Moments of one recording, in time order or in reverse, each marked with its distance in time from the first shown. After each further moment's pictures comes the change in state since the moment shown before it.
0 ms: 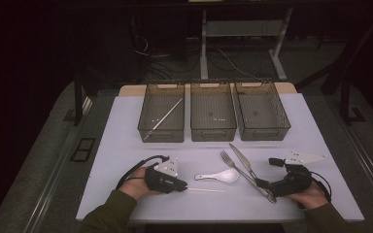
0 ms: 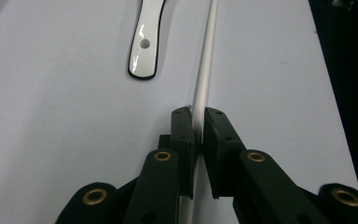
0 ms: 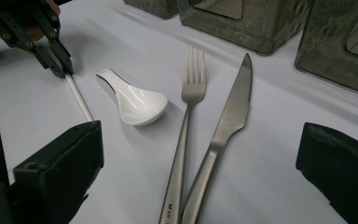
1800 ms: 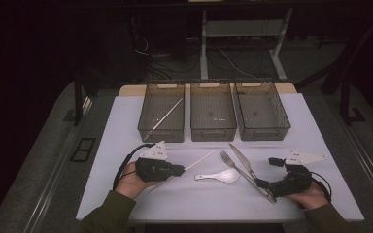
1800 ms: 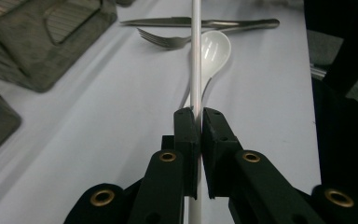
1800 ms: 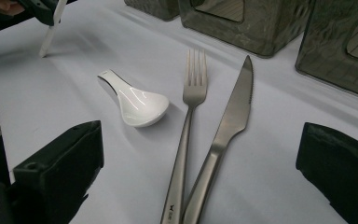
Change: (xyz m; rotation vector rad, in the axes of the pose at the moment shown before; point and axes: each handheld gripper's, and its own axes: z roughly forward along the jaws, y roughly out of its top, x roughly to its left) left arm -0.005 0.019 -0.046 -0.198 0.180 -0.171; right arm 0.001 0.000 0.000 -0.007 0.001 -0.009
